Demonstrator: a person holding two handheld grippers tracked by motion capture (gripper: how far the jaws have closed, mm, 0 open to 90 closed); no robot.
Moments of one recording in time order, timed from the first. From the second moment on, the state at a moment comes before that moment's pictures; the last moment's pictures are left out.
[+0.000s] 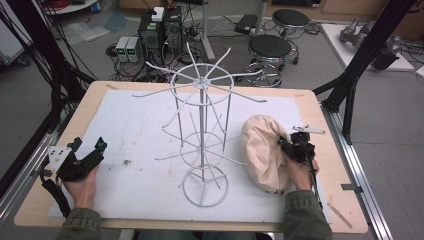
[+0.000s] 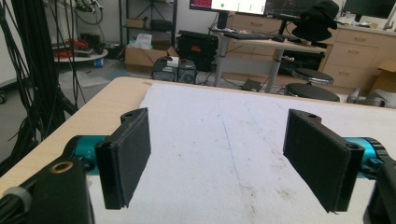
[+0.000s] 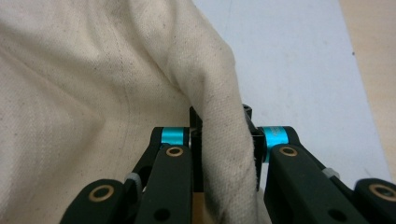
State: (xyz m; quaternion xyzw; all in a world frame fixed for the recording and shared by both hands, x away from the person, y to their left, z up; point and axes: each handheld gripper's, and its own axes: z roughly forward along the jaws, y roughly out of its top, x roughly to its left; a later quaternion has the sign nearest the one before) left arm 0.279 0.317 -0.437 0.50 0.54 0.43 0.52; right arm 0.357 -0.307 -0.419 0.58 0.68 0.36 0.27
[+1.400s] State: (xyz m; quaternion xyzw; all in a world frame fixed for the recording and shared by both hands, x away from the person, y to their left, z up) left arm 0.280 0.318 -0.436 0.50 0.54 0.43 0.52; right arm 0.323 -0.317 -0.357 0.48 0.63 0.53 0.30
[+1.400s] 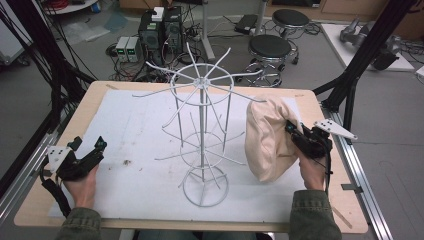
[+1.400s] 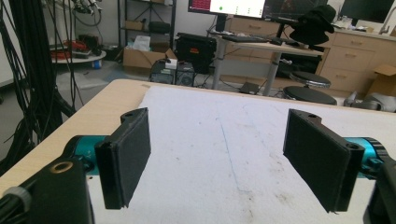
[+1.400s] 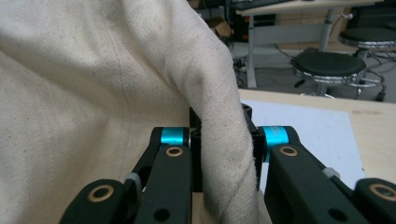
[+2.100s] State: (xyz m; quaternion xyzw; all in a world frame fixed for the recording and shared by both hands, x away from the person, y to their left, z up) left arm 0.280 0.317 -0.436 0.50 0.54 0.43 0.52; right arm 0.298 -0.319 -0.317 0.38 0.60 0.66 0.26
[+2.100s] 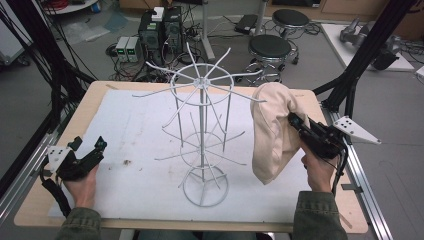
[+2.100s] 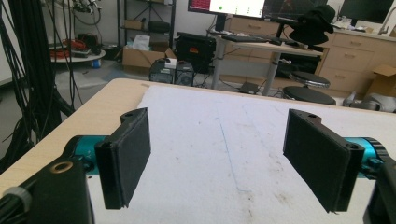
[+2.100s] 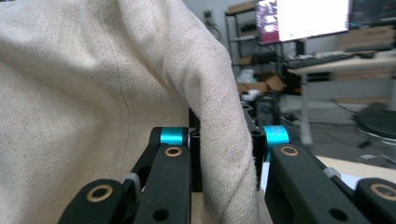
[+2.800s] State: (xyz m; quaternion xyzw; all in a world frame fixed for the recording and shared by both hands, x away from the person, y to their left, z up) left arm 0.280 0.318 -0.436 0.50 0.54 0.43 0.52; right arm 0.280 -0.302 -0.289 0.31 0.59 0.72 0.21
